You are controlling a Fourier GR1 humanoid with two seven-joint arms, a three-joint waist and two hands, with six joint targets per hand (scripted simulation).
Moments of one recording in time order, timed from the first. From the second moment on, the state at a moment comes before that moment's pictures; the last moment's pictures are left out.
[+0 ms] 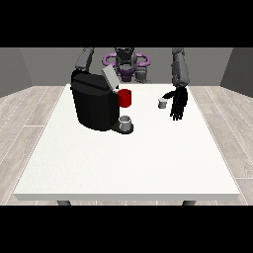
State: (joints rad) left arm -0.50 0.45 0.01 -0.77 -0.50 -0.13 -0.17; right arm -0.19 -0.04 -0.04 -1.42 -0.02 -0.04 -0.18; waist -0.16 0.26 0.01
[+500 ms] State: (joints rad) left arm -0.54 0.46 0.02 -0.73 -0.55 -0.10 -0.22; right arm -0.23 -0.05 -0.08 -1.34 -0.03 -0.05 -0.20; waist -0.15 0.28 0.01
